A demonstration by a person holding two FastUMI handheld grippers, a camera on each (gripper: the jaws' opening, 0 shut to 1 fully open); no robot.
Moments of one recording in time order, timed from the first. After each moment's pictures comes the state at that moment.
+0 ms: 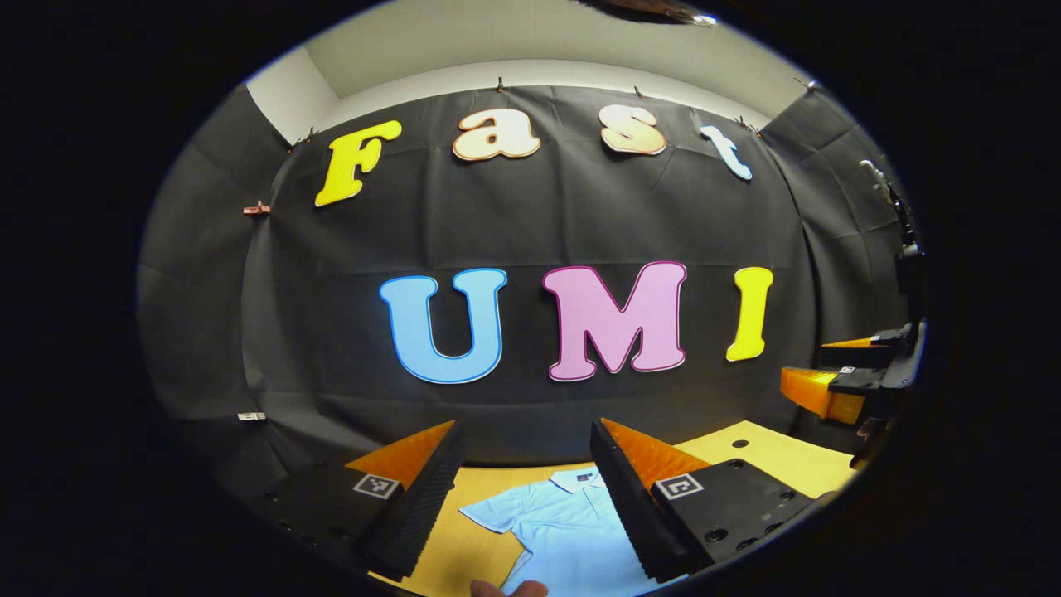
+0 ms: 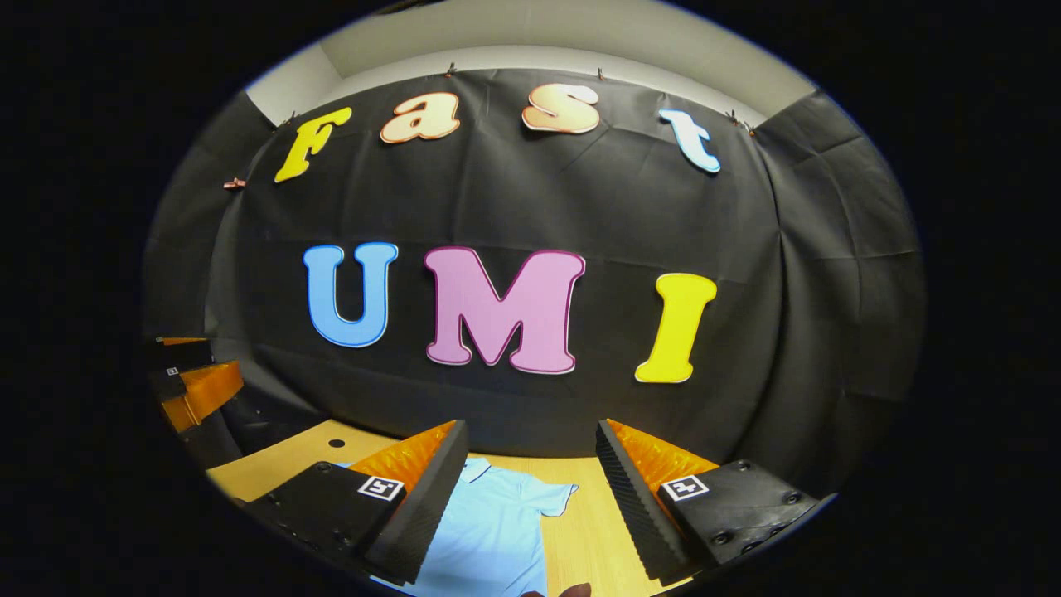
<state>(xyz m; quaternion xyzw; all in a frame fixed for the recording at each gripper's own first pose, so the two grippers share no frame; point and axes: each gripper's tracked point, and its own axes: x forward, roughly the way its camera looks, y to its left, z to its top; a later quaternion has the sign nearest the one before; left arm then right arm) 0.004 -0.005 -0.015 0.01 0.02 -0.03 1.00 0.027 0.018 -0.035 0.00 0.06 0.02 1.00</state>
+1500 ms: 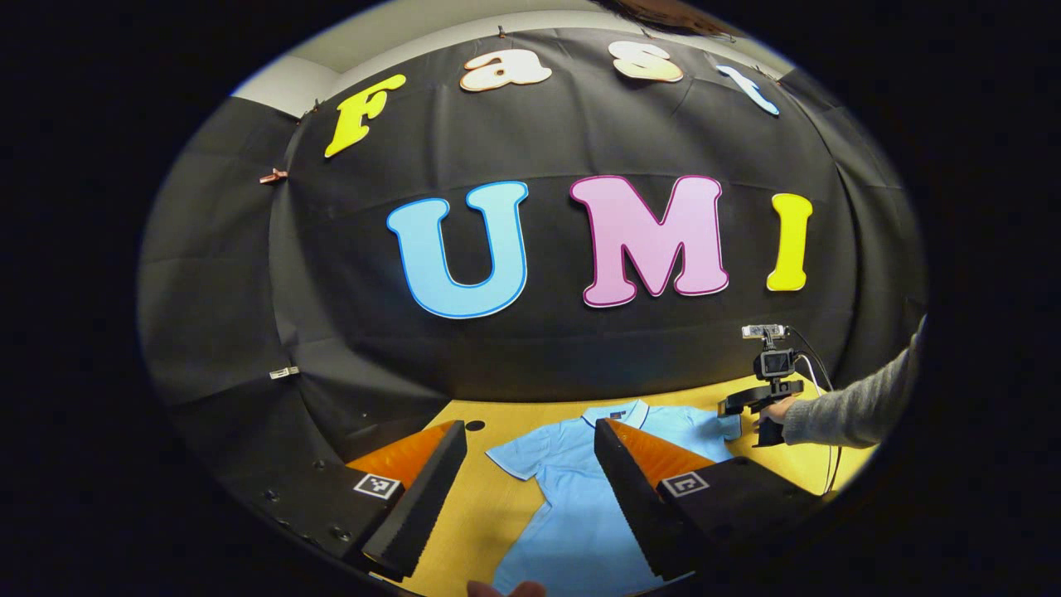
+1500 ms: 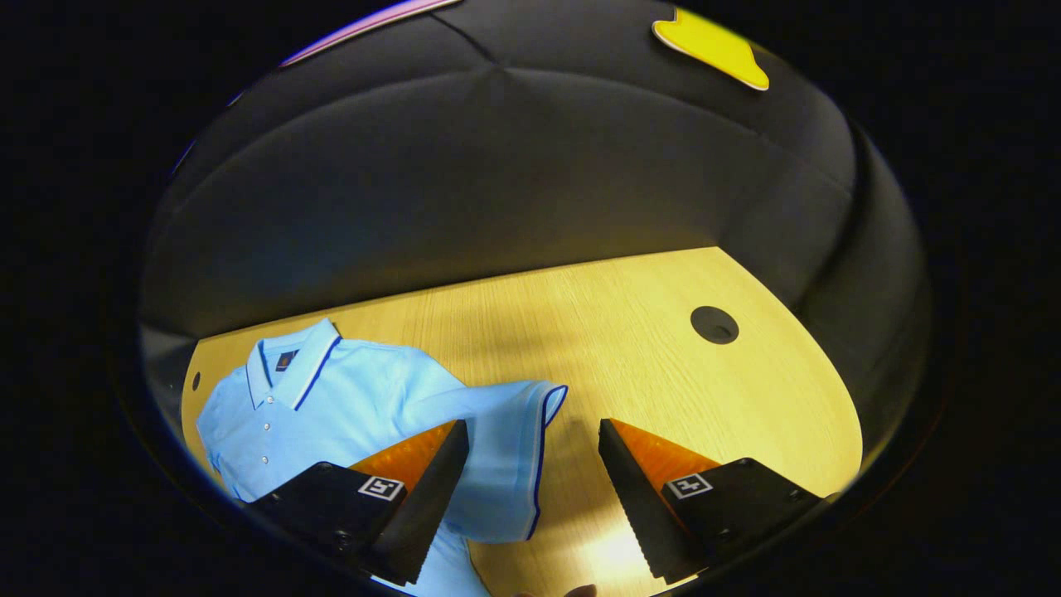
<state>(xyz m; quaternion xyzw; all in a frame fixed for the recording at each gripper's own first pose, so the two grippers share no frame) 0.006 0.000 -0.101 0.03 0.15 0.06 0.99 0.295 -0.072 -0.472 0.06 0.42 -0.08 0.90</state>
